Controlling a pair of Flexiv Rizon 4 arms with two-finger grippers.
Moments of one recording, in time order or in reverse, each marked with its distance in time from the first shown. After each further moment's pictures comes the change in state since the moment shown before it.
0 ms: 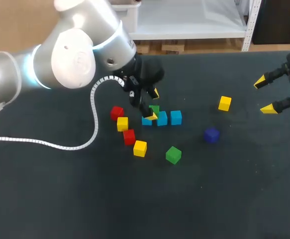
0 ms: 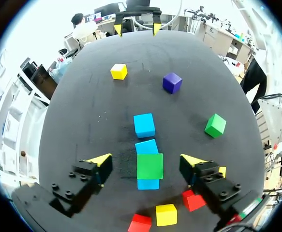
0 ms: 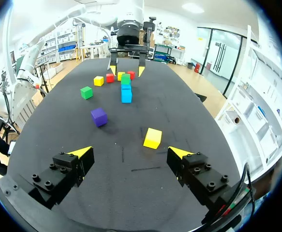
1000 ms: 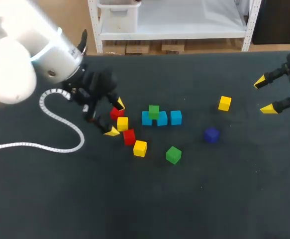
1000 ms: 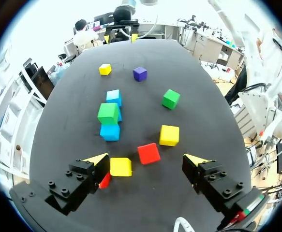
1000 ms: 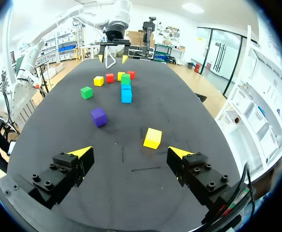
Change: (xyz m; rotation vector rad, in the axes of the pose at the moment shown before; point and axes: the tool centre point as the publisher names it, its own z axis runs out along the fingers) left arm 0.077 -0.078 -0.057 0.051 -0.096 0.003; right arm 0.000 0.000 0.000 0.000 0.000 0.000
